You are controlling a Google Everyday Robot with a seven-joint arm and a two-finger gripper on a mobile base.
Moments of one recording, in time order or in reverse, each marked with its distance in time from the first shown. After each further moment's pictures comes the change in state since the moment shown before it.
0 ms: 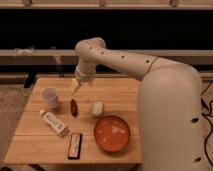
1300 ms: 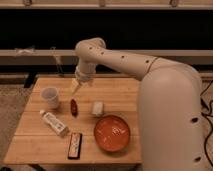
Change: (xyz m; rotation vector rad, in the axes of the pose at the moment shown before) arm 0.000 0.000 0.001 -0.001 0.002 0.000
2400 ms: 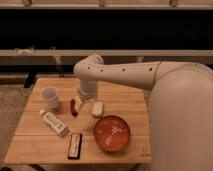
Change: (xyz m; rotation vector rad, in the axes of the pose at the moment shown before) arm 0.100 0.014 0.042 0.103 0.112 0.069
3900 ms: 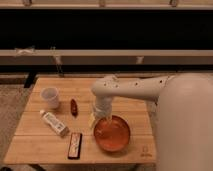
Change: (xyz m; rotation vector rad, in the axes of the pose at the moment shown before) arm 0.086 -0.027 0.076 -0.086 0.174 0.233
